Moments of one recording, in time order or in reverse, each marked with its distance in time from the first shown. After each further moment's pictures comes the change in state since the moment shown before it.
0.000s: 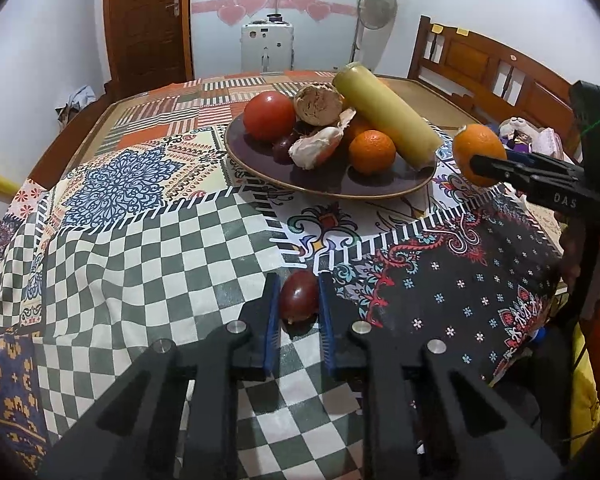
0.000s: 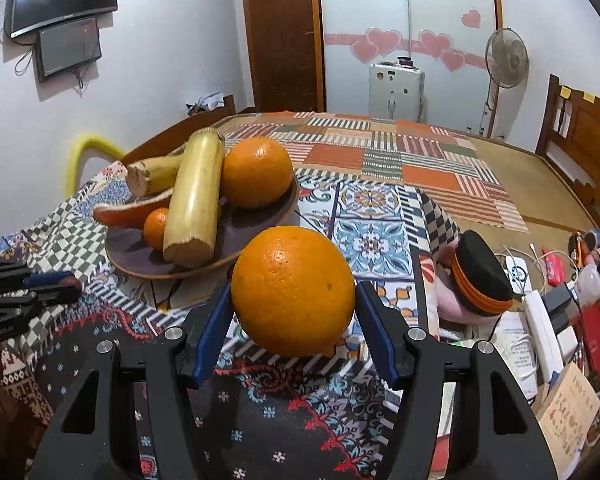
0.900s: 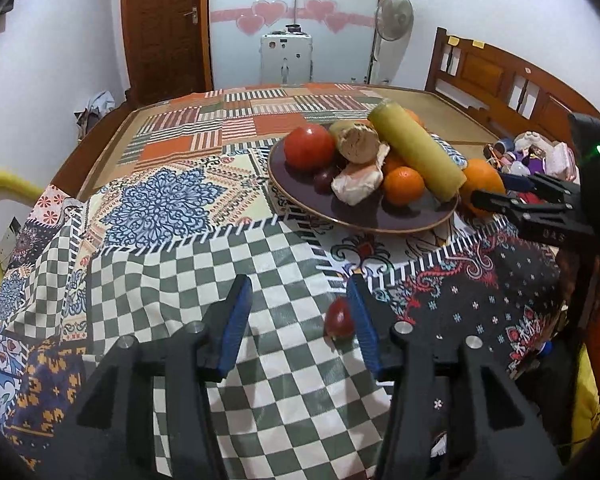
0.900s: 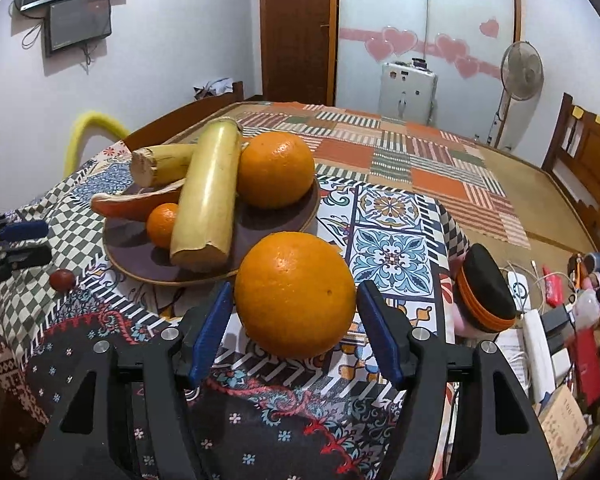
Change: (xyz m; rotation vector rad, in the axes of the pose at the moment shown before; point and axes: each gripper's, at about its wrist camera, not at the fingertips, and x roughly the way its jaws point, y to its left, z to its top) left arm -0.022 0.021 0.013 -0.018 -0.031 0.058; right arm 0.021 0.011 0.005 -0.064 0.057 -0.015
